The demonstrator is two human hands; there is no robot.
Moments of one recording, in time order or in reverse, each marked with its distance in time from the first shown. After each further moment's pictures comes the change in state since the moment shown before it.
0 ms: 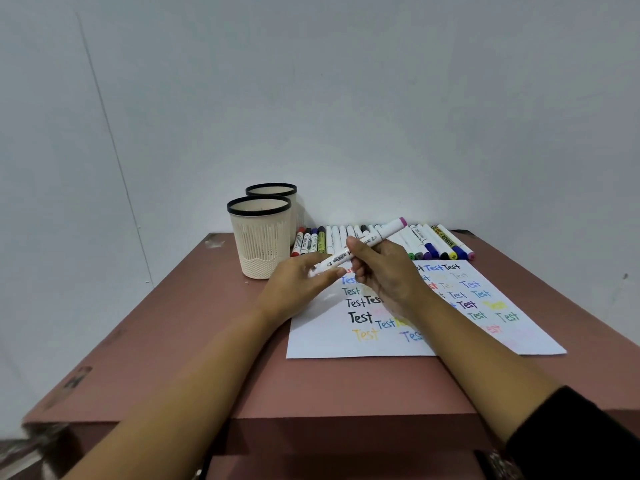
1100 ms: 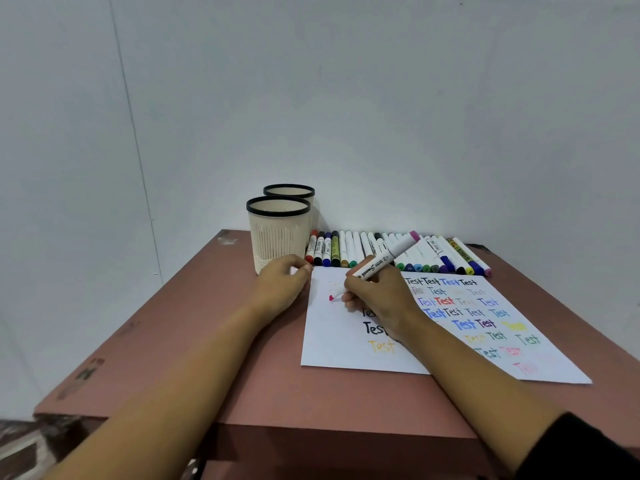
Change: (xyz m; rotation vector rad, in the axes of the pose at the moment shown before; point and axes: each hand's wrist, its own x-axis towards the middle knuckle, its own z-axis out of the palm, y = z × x) left_hand 0.004 -0.031 -0.021 0.026 0.102 -0.335; right_hand -0.005 0.014 0.025 -0.262 0.017 0.051
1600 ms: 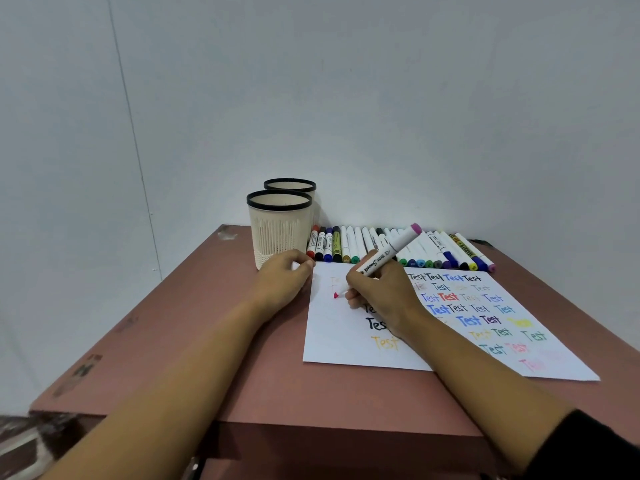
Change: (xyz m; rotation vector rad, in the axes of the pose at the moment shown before) left_hand 0.000 -0.001 -0.001 -0.003 -0.012 0.008; right_hand 0.000 0.001 0.002 -0.088 0.043 -0.013
